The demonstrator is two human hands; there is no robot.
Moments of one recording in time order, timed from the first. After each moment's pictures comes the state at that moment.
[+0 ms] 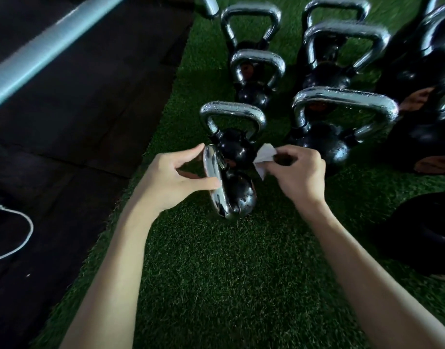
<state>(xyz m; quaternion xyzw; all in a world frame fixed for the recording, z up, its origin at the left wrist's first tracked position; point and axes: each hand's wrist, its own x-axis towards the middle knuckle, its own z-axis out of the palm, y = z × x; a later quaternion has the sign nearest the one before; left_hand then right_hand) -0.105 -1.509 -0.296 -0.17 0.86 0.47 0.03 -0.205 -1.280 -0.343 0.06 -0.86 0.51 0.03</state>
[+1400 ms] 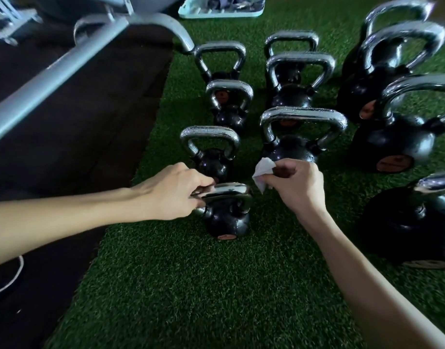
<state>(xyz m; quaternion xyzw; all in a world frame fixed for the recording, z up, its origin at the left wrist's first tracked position) -0.135 -1.488 -0.260 0.14 0.97 0.12 0.13 -0.190 -1.239 -0.317 0.00 -0.85 0.53 0.02</state>
